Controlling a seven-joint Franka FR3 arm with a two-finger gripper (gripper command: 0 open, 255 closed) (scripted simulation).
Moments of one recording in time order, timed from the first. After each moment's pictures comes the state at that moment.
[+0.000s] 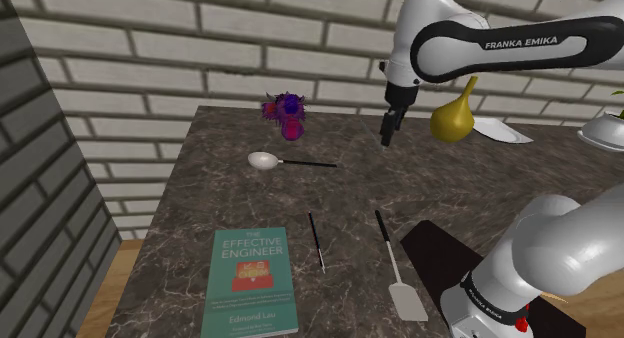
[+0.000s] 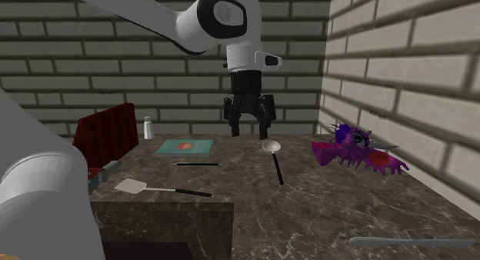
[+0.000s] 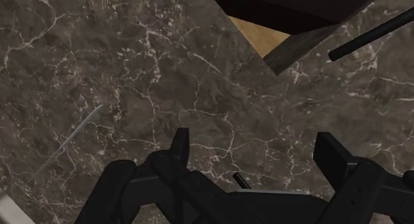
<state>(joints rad) 0.05 -0.47 0.01 -2.33 -0.16 1.81 -0.17</state>
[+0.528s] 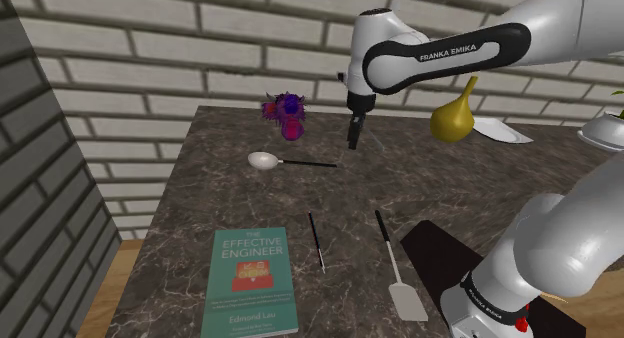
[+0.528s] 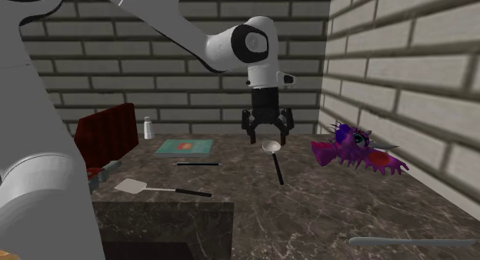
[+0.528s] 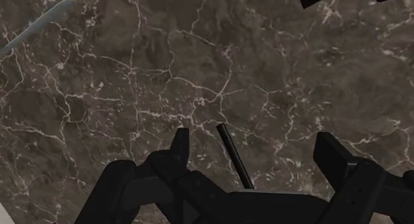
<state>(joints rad) 0.10 -0.18 0.02 -2.18 -0.17 1.96 -0.35</state>
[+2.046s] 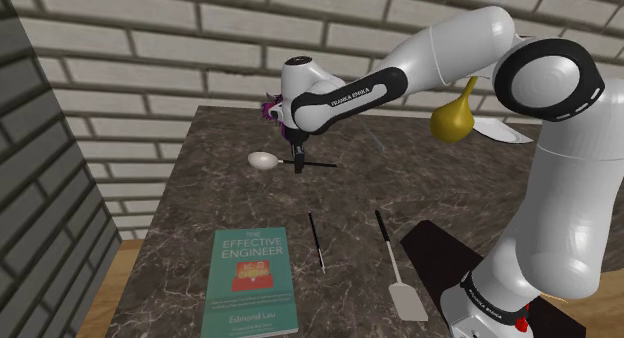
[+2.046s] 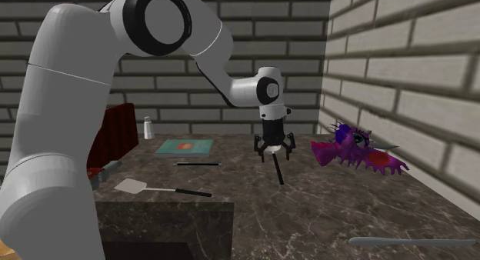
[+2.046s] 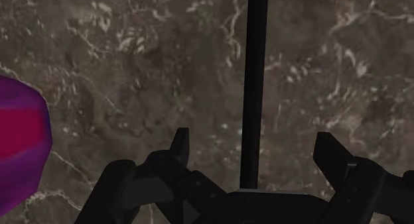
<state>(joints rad) 0.18 0.35 0.09 -1.85 -0.21 2.17 -0.63</state>
